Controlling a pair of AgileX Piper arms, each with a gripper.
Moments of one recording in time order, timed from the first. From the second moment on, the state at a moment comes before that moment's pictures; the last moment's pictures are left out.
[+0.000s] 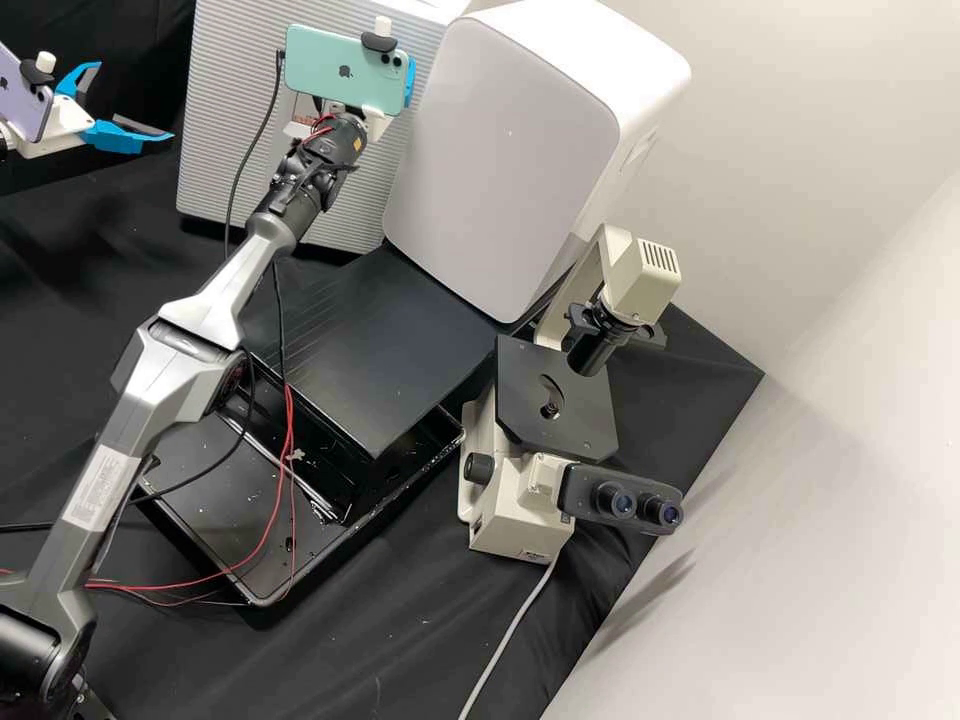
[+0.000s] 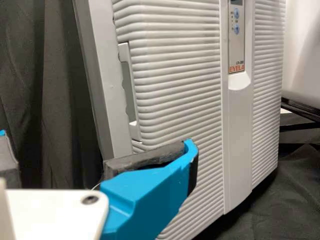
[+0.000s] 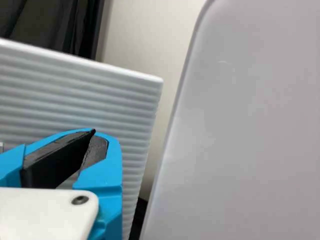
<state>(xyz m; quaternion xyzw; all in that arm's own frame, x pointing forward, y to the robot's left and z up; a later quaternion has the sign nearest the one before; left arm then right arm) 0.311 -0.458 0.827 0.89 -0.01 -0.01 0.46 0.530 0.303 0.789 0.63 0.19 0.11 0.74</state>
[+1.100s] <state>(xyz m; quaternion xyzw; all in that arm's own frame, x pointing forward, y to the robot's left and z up) 0.311 -0.458 0.827 0.89 -0.01 -0.01 0.46 0.539 0.295 0.774 0.61 0.19 0.13 0.76</state>
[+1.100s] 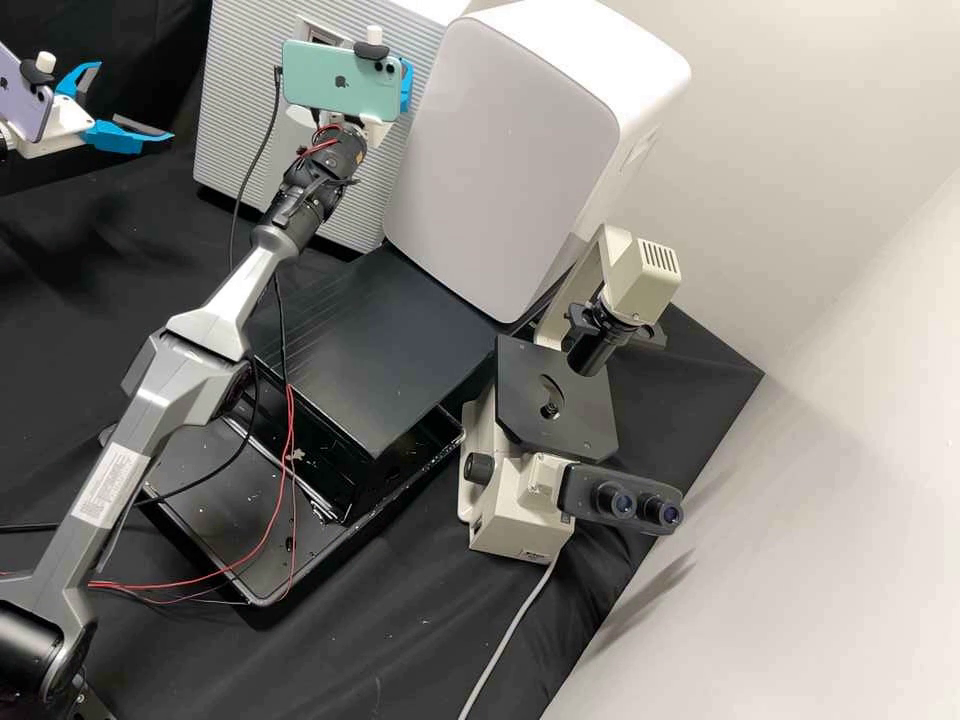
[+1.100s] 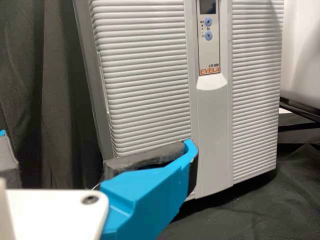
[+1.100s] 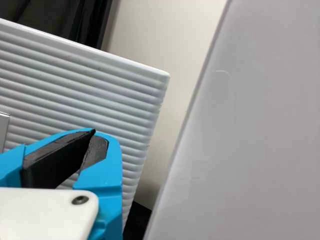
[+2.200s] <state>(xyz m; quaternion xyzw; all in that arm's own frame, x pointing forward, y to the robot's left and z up) 0.311 -0.458 0.827 0.89 -0.02 -0.01 0.46 0.480 0.319 0.815 0.62 0.11 -0.14 0.76</state>
